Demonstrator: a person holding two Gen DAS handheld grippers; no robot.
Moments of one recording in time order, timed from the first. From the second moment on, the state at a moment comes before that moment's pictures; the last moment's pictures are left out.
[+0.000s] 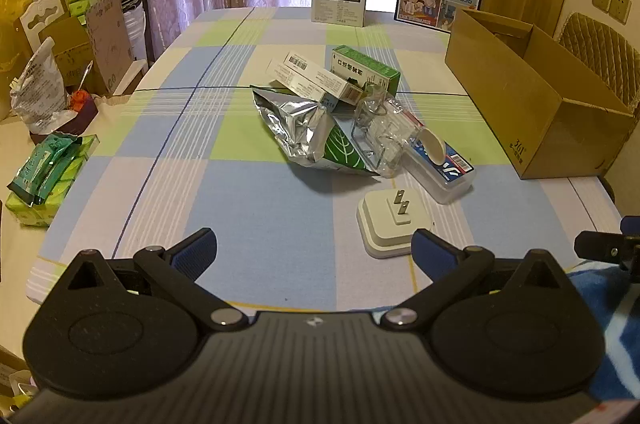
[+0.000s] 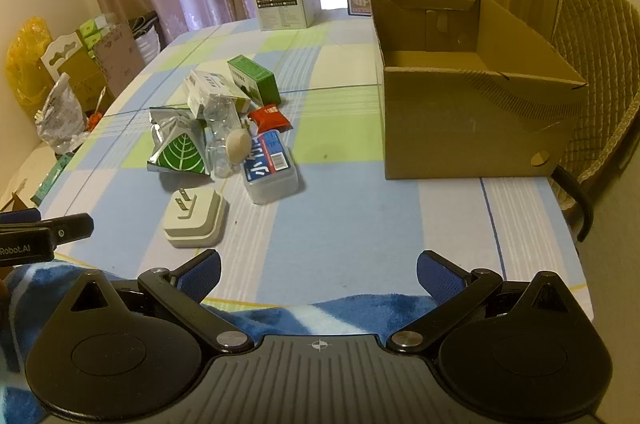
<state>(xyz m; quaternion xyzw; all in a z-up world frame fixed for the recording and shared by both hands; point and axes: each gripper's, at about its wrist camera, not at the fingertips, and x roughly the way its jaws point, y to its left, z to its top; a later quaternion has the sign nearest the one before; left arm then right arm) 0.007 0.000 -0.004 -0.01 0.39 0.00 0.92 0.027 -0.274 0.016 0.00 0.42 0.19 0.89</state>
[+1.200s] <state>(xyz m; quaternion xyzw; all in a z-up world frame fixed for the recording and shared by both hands) 0.008 0.004 -0.008 -0.02 0.40 0.00 0.92 0.026 -0.275 0.011 -0.01 0.42 0.19 0.89</state>
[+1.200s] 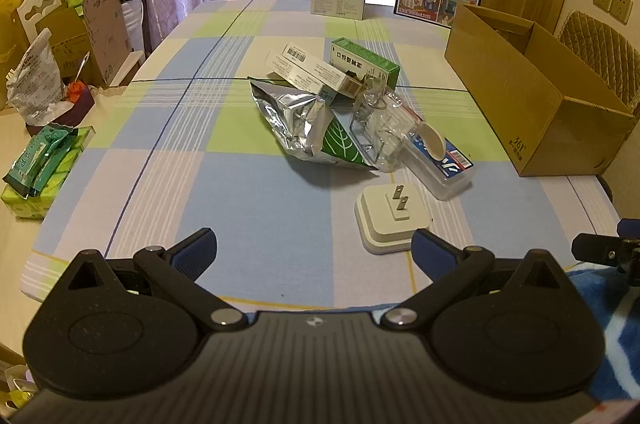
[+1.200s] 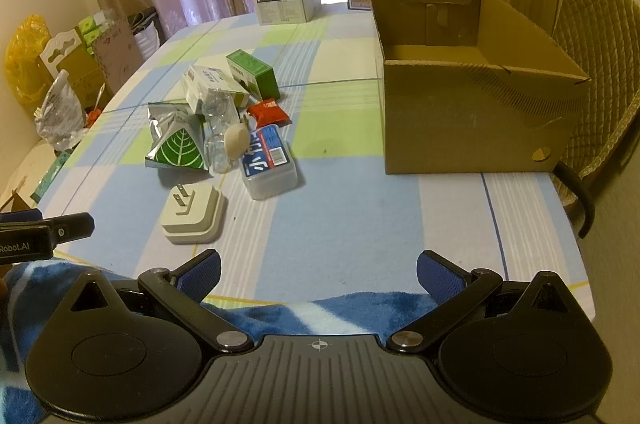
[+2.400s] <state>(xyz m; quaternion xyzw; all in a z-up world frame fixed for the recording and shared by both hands) 0.021 -0.010 -0.008 0.02 0.44 -0.01 0.90 0.037 -0.281 0.019 0.03 0.44 0.20 0.87</state>
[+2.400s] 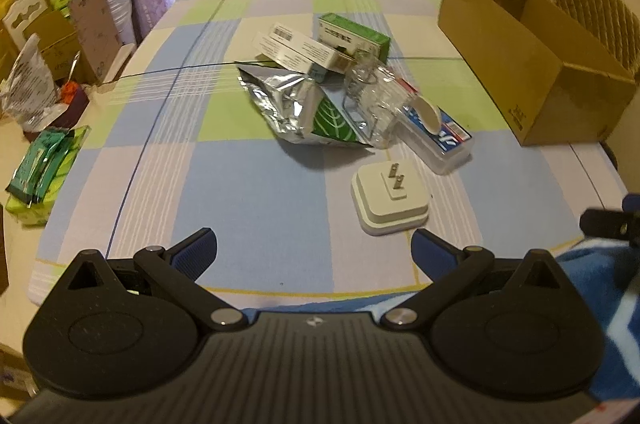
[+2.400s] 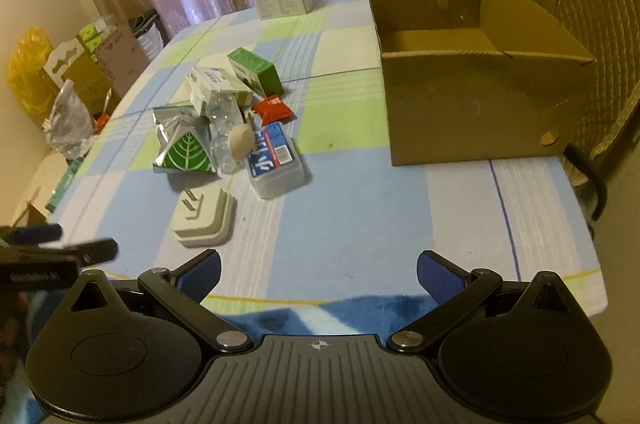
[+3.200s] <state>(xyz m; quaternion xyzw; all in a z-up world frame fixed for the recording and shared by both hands) 0.118 -0.048 -0.057 0.02 0.53 -0.07 0.85 0.113 -0.230 0.002 -0.14 0.47 0.30 0.82</state>
